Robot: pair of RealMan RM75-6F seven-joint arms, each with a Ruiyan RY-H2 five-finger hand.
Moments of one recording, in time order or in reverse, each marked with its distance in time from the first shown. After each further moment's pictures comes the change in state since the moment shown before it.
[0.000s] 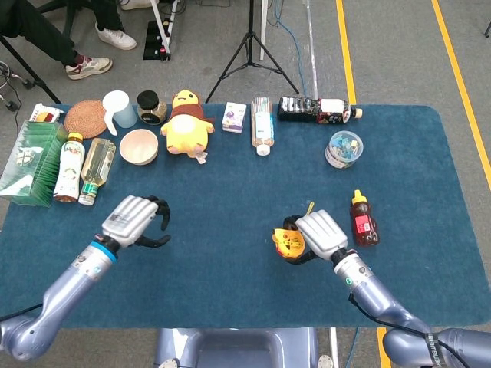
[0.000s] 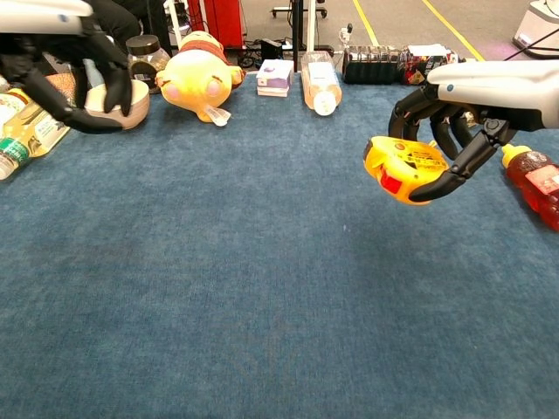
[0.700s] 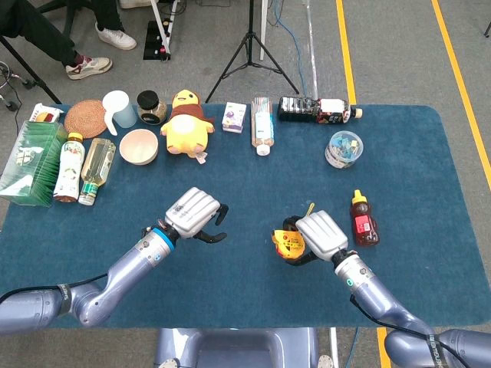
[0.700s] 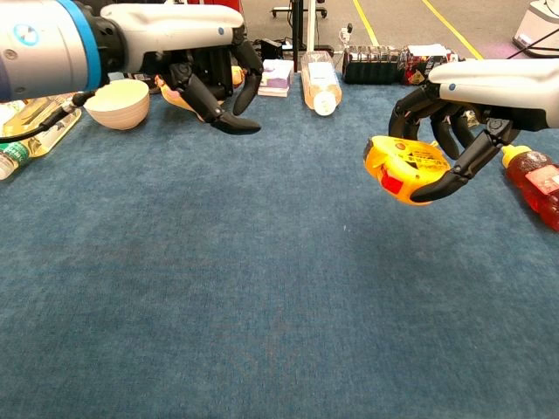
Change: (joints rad) left arm -0.235 -0.278 -0.027 0.220 0.007 -0.038 0.106; right arm -0.002 0.007 -0.010 -0.001 -0.033 0.010 0.020
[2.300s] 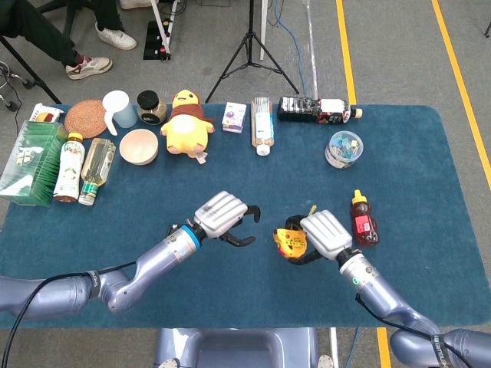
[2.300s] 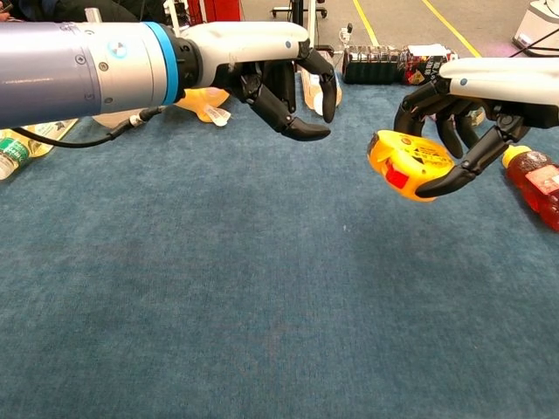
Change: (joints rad) left arm -0.114 -0.121 -0.006 0.148 0.049 -0.083 -0.259; right arm -0.023 0.007 -0.002 0.047 -0.095 -0.007 0.151
